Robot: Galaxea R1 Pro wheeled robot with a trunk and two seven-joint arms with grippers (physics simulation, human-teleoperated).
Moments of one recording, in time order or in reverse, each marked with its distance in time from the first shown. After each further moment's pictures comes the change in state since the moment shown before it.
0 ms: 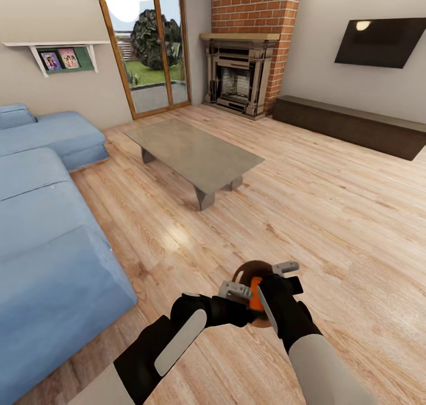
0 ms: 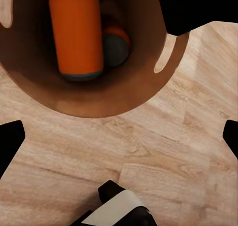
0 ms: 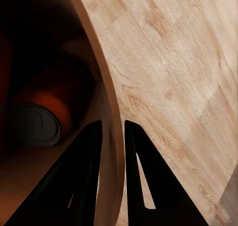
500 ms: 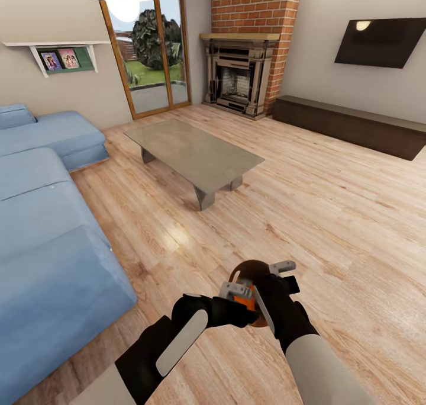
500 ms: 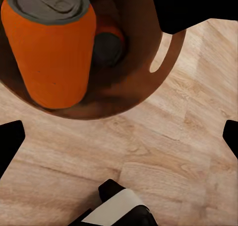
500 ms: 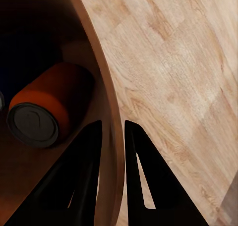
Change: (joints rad) left arm 0.000 -0.007 -0.001 0.010 -0.001 0.000 0.006; right arm 0.000 0.014 0.017 0.000 -0.009 -0.002 -0.013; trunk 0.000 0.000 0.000
